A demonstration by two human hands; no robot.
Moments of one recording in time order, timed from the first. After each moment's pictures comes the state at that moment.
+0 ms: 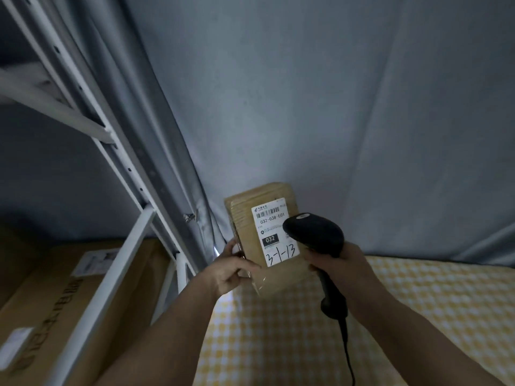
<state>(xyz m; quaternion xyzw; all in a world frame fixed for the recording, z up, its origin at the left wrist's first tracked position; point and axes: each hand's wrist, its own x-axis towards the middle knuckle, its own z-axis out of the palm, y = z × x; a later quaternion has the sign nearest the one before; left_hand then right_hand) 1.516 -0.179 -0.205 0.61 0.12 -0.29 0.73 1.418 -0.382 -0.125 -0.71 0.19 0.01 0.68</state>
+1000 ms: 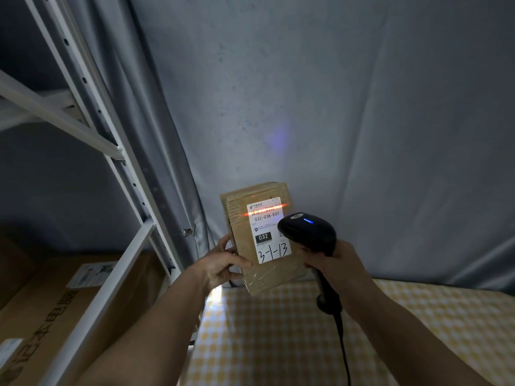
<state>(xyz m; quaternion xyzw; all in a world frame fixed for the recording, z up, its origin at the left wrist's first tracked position) 1.527 -0.179 -0.168 0.61 0.08 -0.27 0.74 1.415 -0.392 -0.094 -0.73 0.13 -0.02 0.67</state>
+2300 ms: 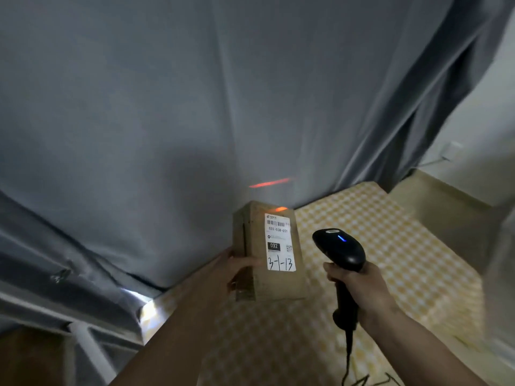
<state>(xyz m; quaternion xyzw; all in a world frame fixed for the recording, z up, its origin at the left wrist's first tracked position) 1.501 -0.321 -0.252 0.69 -0.01 -0.45 0.57 1.304 -0.461 -0.190 -0.53 0.47 -0.20 0.68</state>
